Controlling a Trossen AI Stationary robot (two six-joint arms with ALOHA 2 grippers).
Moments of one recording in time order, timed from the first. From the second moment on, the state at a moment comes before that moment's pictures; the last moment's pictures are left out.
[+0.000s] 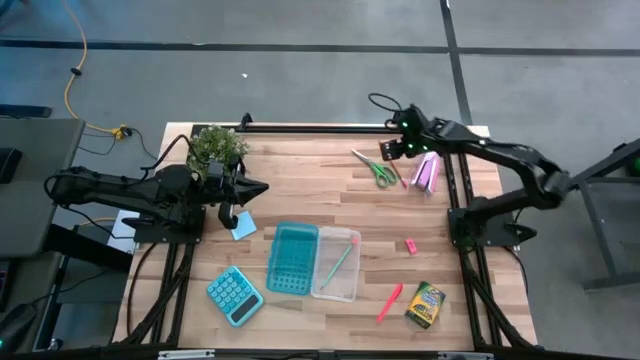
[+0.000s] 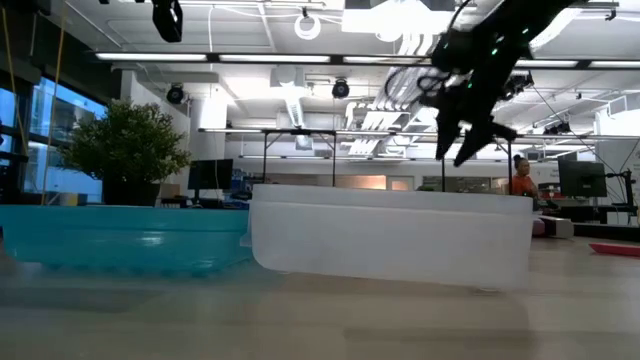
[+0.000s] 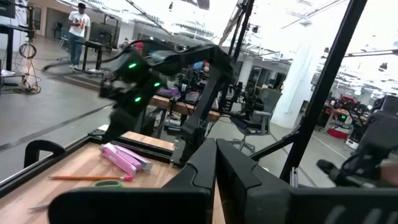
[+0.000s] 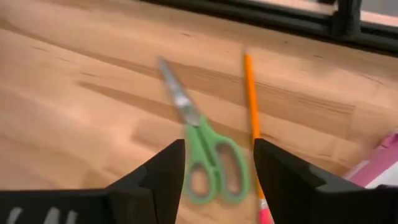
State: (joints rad) left arm 0.05 0.67 0.47 0.33 -0.14 -0.23; right arm -0.71 1.34 0.95 -0.65 0.05 0.54
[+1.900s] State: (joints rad) left arm 0.05 0.67 0.47 0.31 -0.22 -0.30; right arm -0.81 1.46 1.02 -0.69 0.01 0.41
